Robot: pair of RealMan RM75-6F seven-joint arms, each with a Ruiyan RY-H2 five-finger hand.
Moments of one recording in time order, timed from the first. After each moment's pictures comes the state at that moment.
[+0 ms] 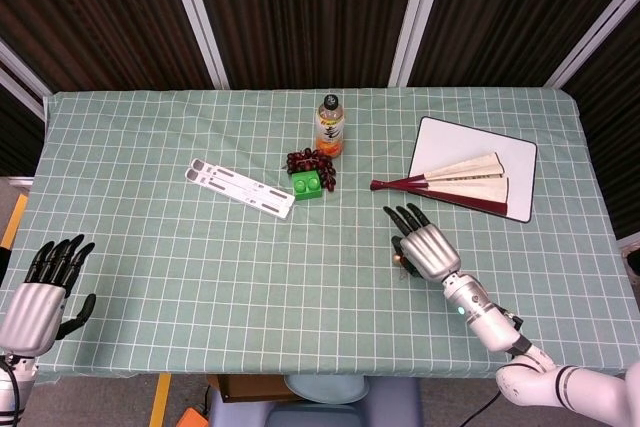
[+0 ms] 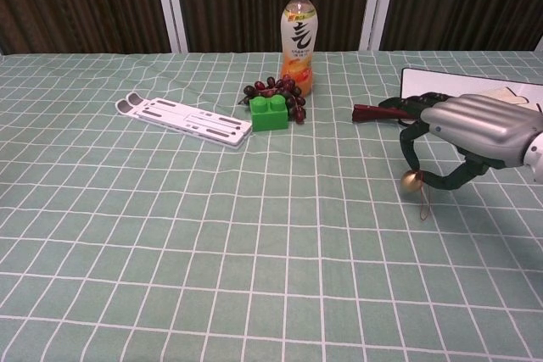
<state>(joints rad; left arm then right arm) -0.13 -1.19 -0.01 -1.49 1.63 1.54 0.01 0.60 -1.52 0.06 -1.30 -1.46 1.01 -0.22</state>
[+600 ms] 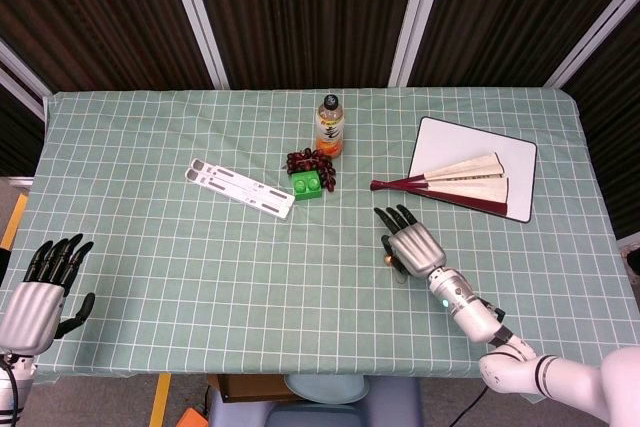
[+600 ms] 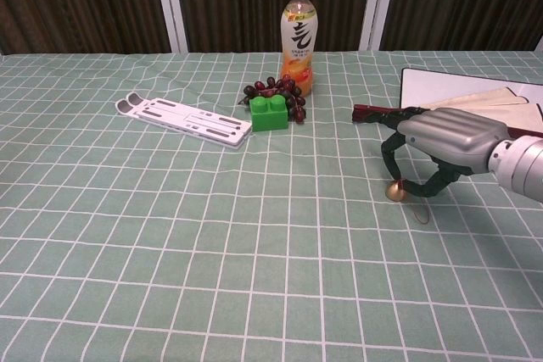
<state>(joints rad) -0.13 -1.18 -0.01 -1.49 1.62 1.54 0.01 0.65 -1.58 0.08 -1.24 -1.39 0.91 -0.24</state>
